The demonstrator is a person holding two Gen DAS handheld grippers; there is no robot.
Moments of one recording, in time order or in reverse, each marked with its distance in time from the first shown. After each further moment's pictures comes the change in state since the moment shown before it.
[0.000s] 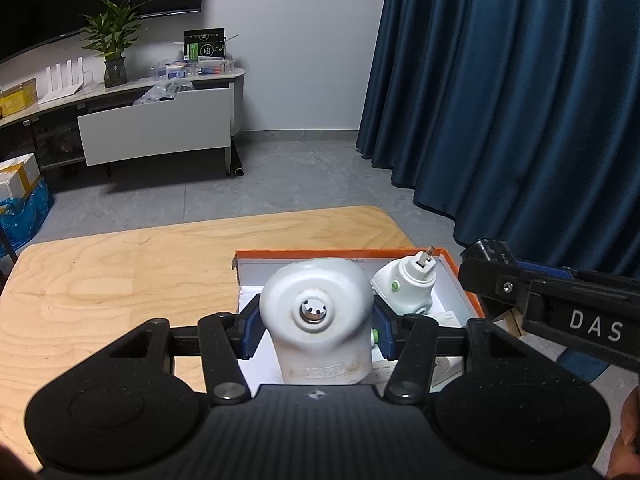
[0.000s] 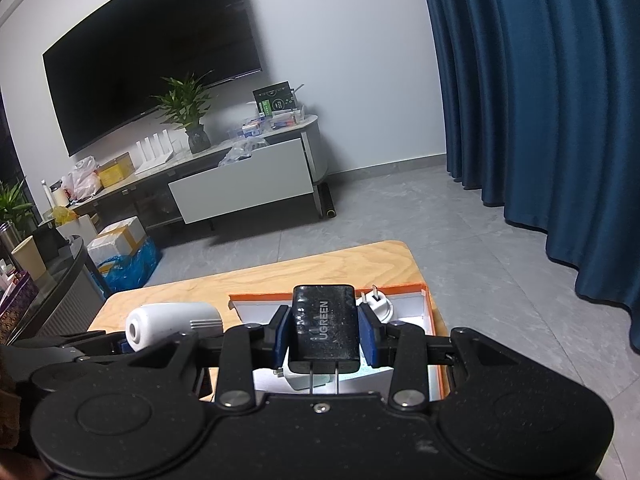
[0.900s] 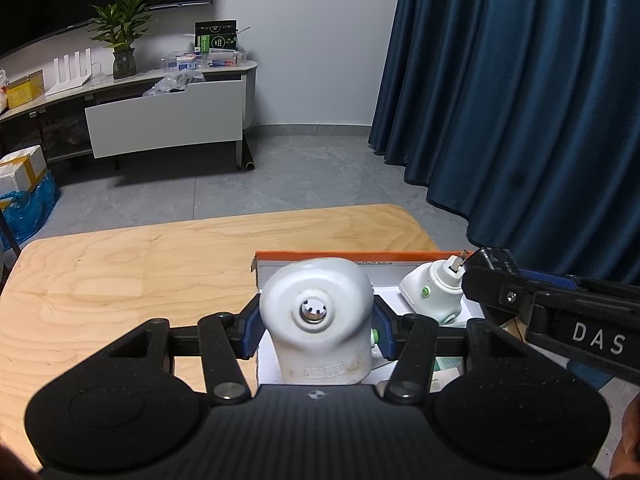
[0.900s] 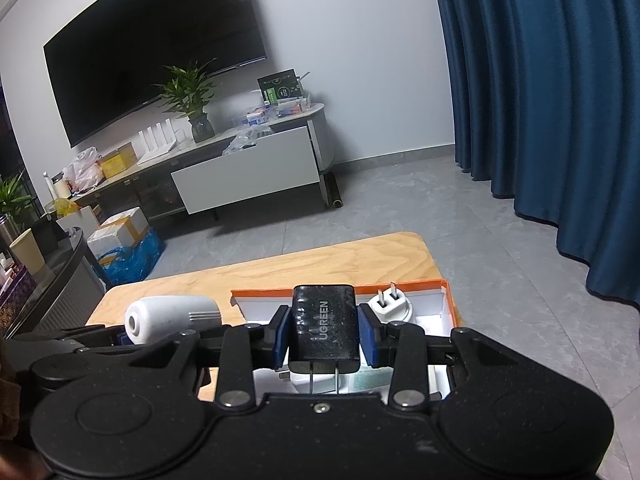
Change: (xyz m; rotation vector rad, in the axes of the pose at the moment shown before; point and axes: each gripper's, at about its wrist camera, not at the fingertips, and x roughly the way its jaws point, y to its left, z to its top) left arm 0.014 0.012 0.004 -0.015 0.014 0.023; right arm 0.018 0.009 -0.004 -0.007 0.029 0.013
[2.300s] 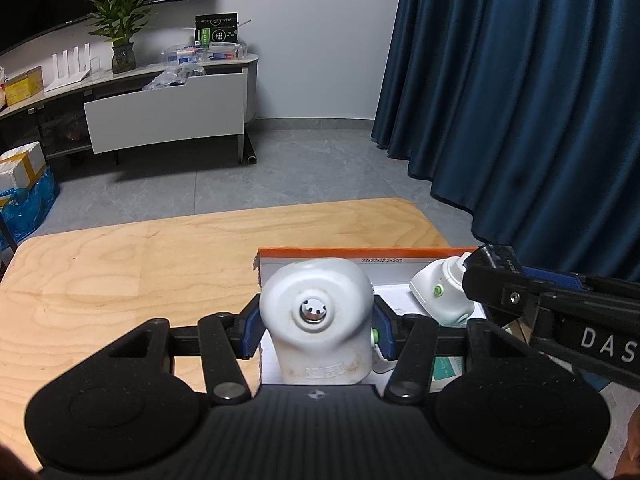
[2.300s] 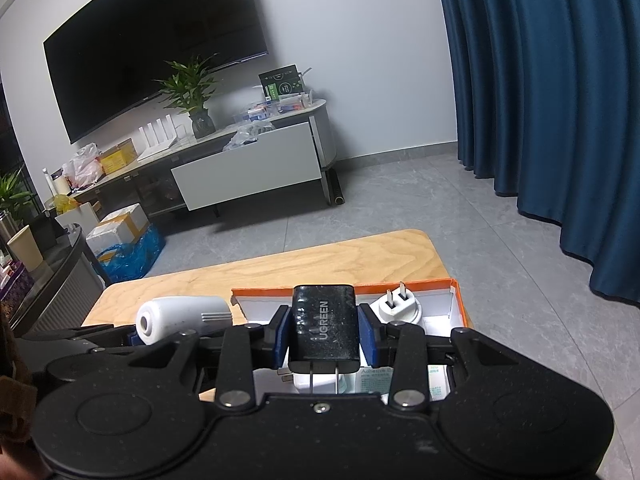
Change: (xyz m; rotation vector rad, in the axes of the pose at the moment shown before) left arm 0.012 0.006 0.001 -0.001 0.019 0.004; right arm 0.015 0.005 0.006 -0.002 0.013 0.003
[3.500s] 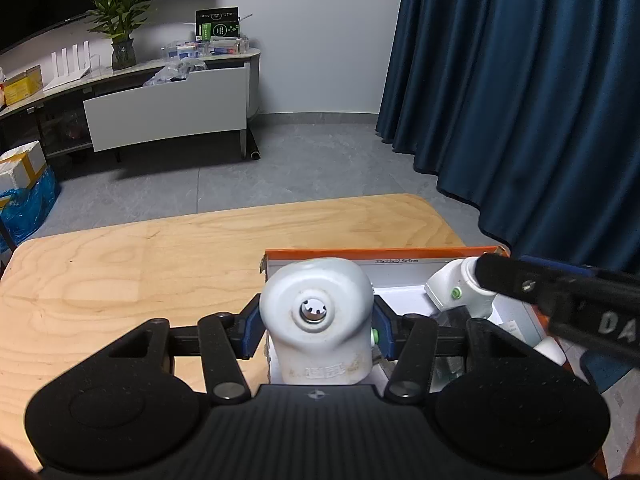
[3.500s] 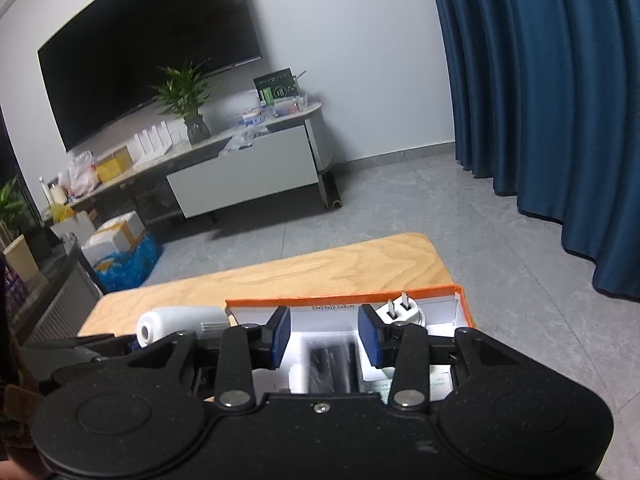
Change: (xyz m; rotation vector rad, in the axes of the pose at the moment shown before) left arm 0.013 0.004 0.001 0.007 0.015 0.014; right arm 0.006 -0.009 0.000 0.036 -0.026 0.002
